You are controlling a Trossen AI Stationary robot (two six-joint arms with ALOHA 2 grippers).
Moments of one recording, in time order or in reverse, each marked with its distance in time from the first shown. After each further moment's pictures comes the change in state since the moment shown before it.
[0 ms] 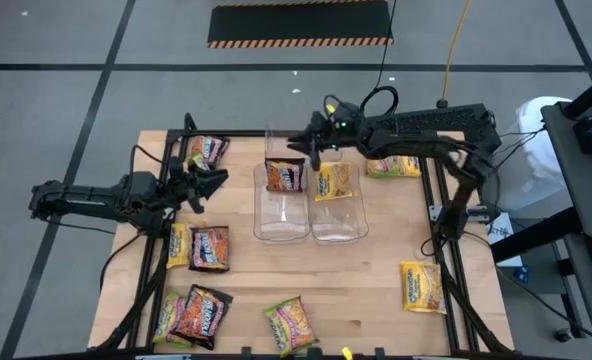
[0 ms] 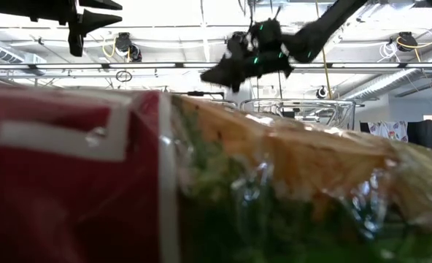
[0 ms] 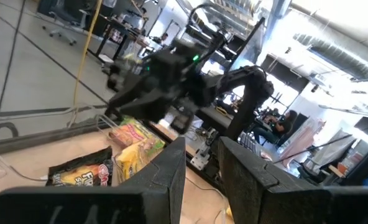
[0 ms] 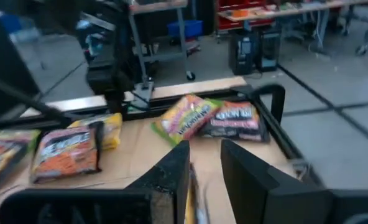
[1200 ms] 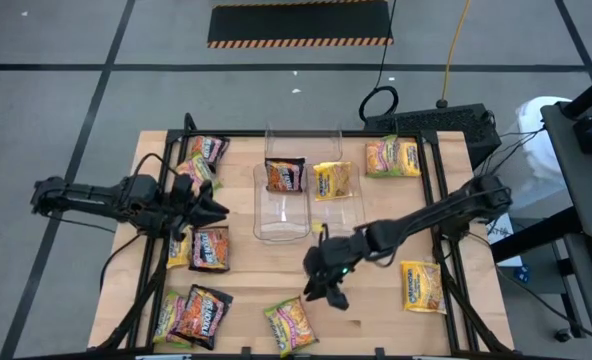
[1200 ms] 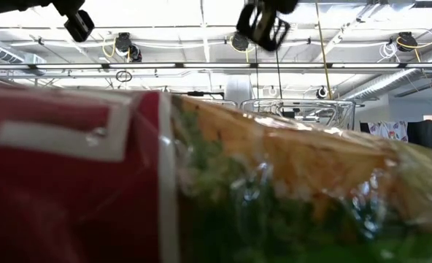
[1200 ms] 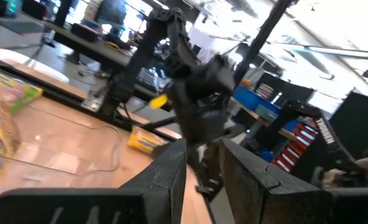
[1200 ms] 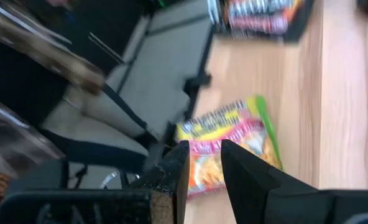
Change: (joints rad) left arm -0.070 0.000 0.000 -0.011 0.497 -0.009; right arm 0.855 -0.055 0.001 -0.422 0.162 0.515
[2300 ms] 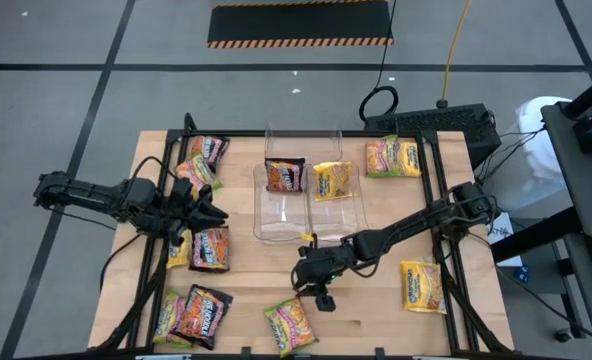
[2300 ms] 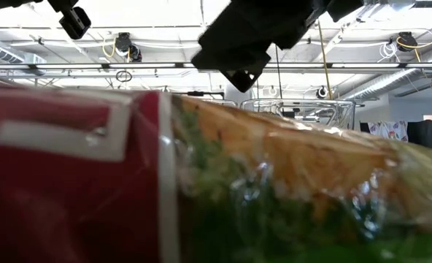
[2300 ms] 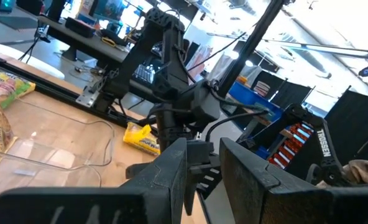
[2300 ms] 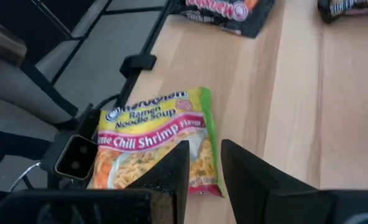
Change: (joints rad) left arm -0.080 0.000 0.000 -0.003 -0.073 -0.001; right arm 0.010 0.144 0.000 0.098 0.154 -0.221
